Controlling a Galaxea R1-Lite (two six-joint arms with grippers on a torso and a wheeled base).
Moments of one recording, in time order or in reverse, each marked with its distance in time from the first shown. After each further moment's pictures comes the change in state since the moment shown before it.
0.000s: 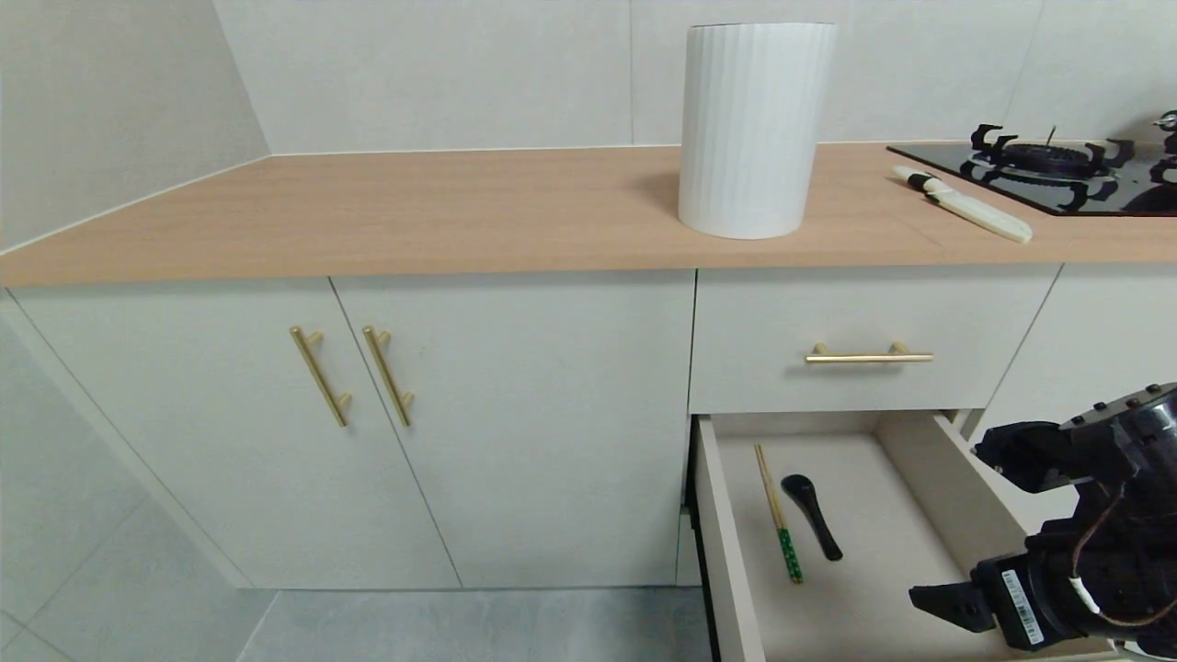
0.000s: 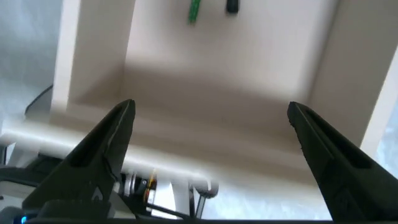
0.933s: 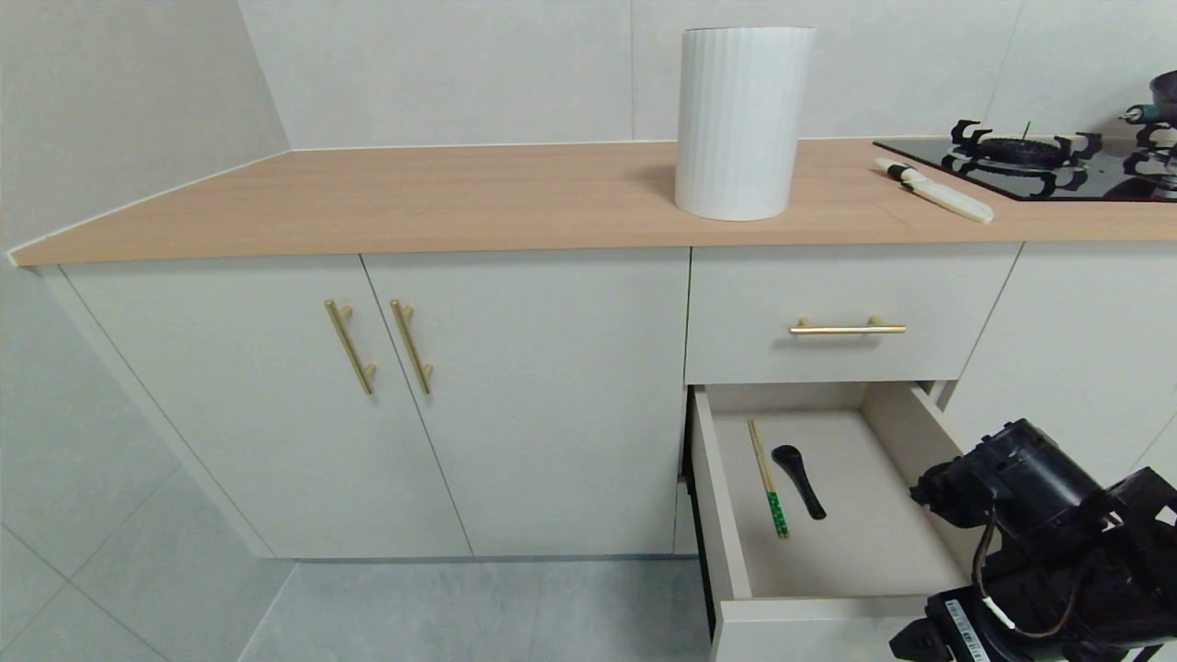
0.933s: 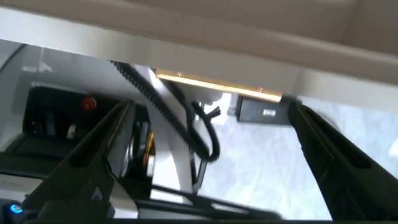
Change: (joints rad) left arm 0.000 0.000 0.000 0.000 0.000 0.000; right arm 0.029 0.217 -0.051 0.110 0.001 0.094
